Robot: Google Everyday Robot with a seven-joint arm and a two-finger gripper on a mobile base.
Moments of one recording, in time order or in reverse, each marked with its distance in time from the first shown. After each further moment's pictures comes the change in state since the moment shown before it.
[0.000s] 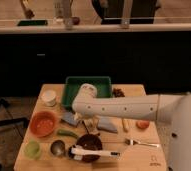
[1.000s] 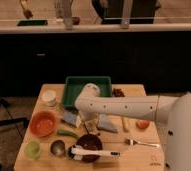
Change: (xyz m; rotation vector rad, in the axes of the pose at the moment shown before) arm -0.017 0.009 0.019 0.055 -0.097 -0.380
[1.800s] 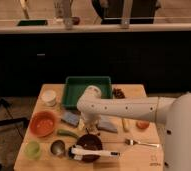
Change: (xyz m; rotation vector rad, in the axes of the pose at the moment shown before) arm -0.010 0.006 0.011 -0.007 -0.031 -0.064
